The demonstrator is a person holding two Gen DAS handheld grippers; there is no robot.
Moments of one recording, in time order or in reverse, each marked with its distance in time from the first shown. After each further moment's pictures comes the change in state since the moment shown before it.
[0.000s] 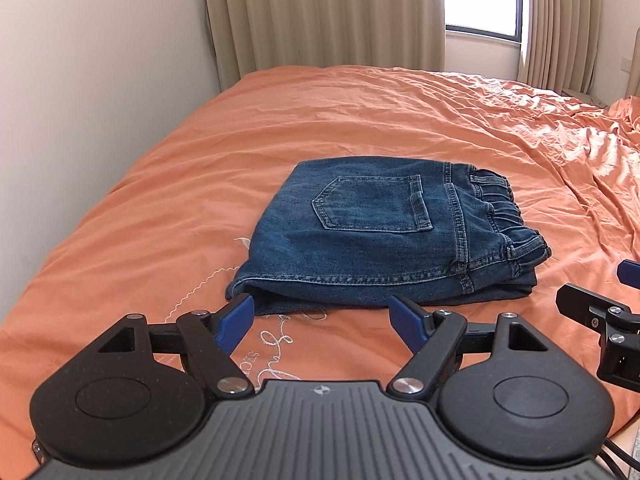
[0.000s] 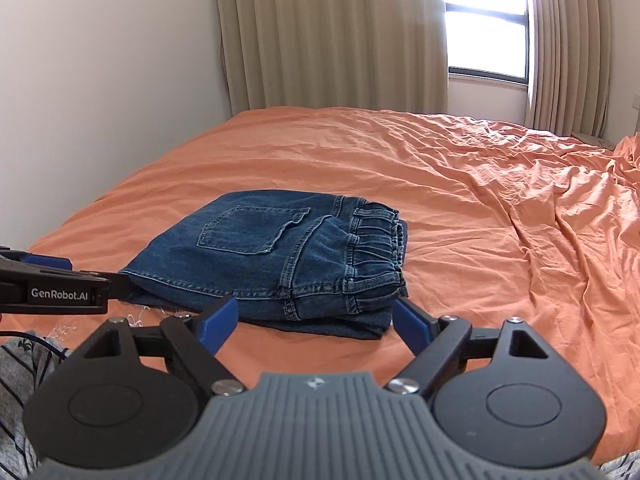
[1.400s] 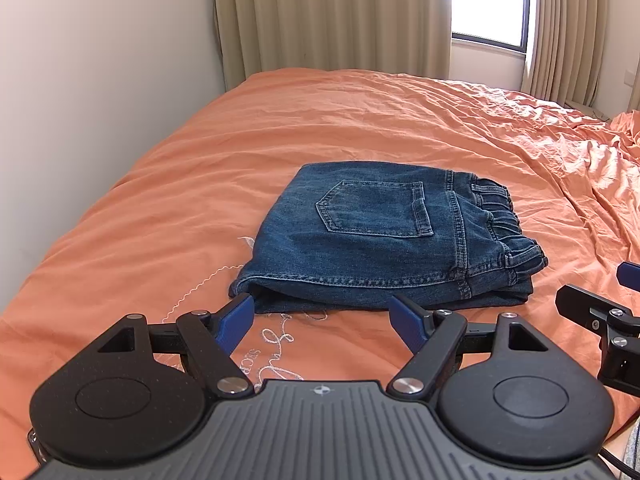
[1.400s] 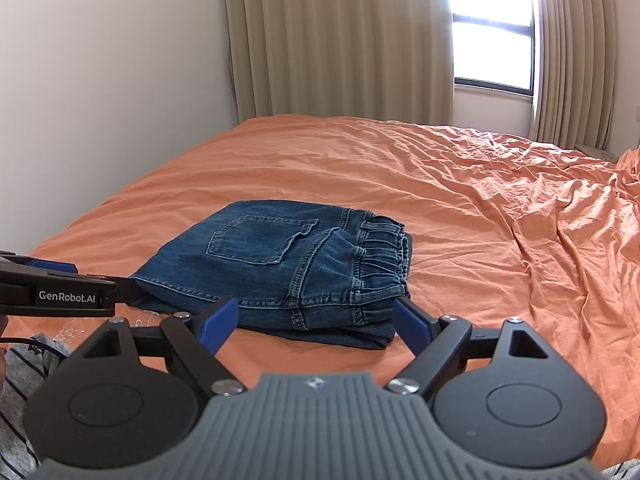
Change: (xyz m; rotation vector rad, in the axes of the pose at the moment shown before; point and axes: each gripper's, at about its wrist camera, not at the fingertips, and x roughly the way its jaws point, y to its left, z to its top) left arm -0.006 0.005 0.001 -0.037 -0.004 -0.002; right arm -0.008 0.006 0.005 -0.023 -0.020 0.007
